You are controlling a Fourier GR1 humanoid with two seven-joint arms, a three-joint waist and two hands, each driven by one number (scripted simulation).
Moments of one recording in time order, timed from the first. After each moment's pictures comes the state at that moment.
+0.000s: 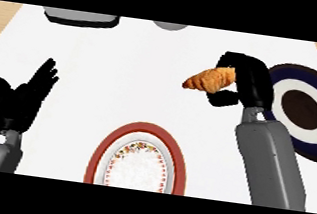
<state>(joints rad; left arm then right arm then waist) -0.13 0.30 0.02 -1.42 0.13 0.08 0.16 -0.56 -0.03 0.00 -1.34 0.97 0.00 0.24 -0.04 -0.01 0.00</state>
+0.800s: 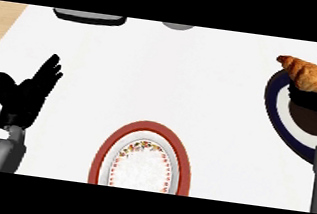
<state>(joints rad) -0.16 0.28 0.02 -1.43 0.11 0.06 0.17 -0.43 -0.17 -0.32 -1.59 0.89 -0.17 0.42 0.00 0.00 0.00</state>
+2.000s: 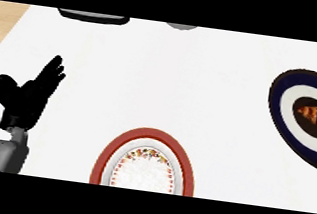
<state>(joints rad) -0.15 0.25 0.04 -1.44 0.08 0.03 0.18 -0.50 -0.51 -0.58 -0.73 0.55 -0.10 -0.19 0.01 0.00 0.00</state>
